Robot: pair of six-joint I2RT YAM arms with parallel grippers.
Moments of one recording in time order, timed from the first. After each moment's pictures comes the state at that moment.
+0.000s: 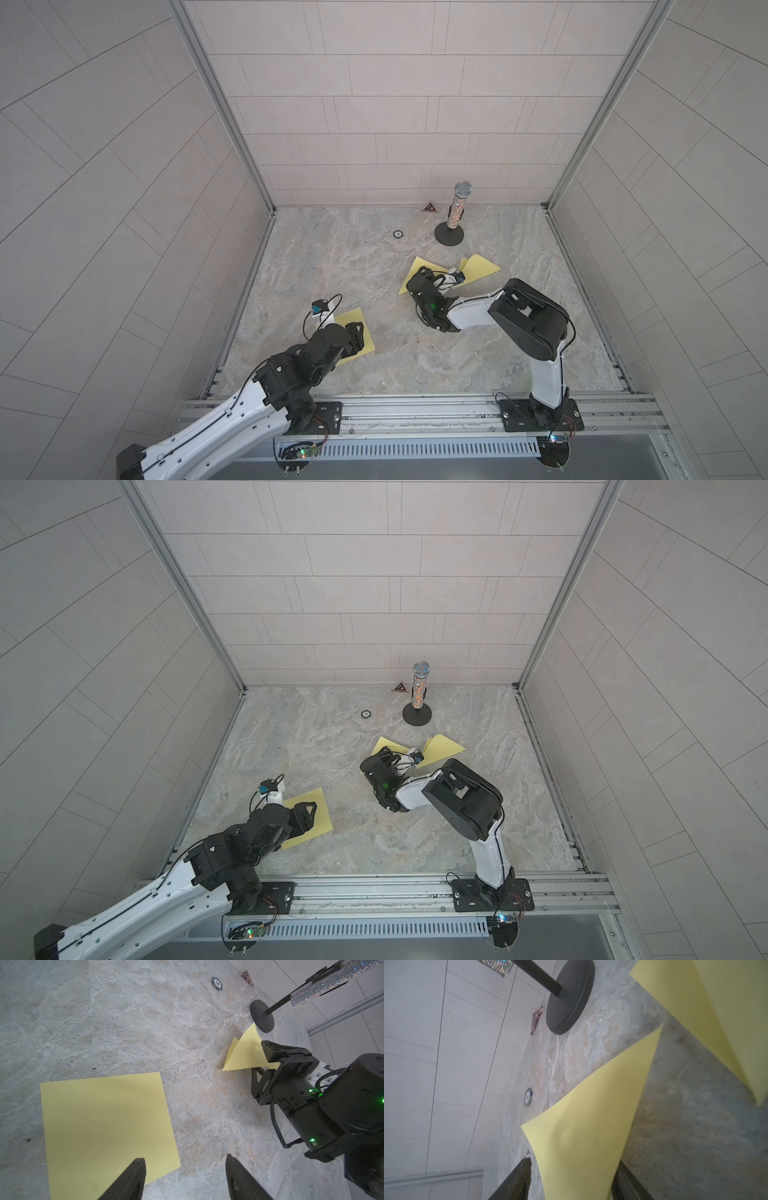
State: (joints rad) left arm -0.87 0.52 0.40 -0.64 -0.38 -1.00; right arm 0.80 1.97 0.96 0.34 0.75 1.61
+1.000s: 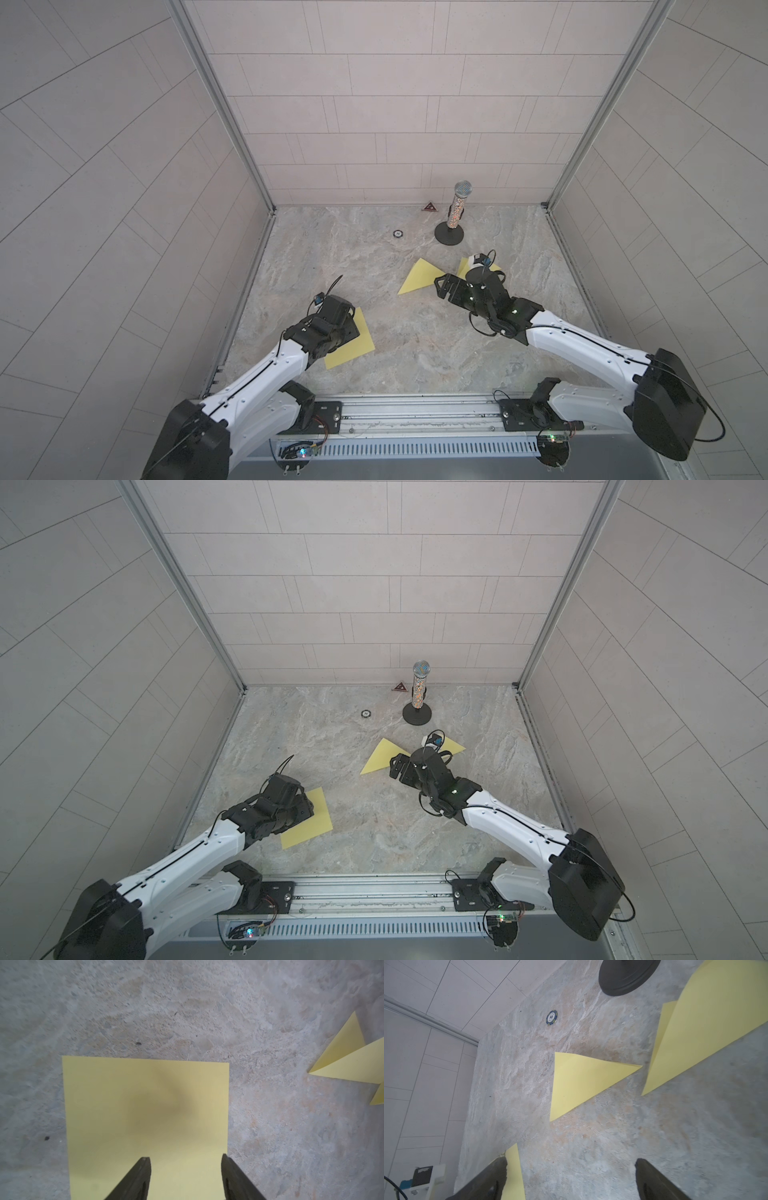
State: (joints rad) left arm -0.48 0.99 0.44 -0.52 -0.08 -0.91; right arm 0.62 1.15 0.70 -0.21 0.13 0.89
